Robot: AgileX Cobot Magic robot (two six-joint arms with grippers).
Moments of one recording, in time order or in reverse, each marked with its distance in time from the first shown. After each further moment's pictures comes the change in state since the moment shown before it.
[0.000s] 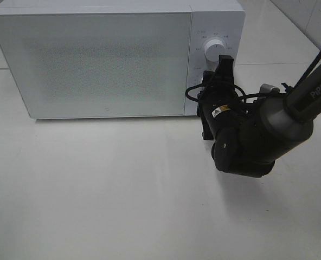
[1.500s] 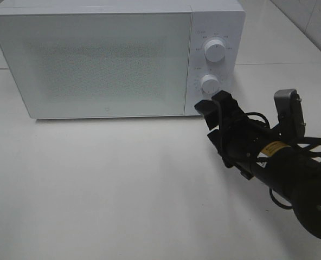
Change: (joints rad) left arm 0.000 0.000 0.000 0.000 0.000 0.000; right arm -0.002 -0.269 0.455 -0.451 0.010 -0.257
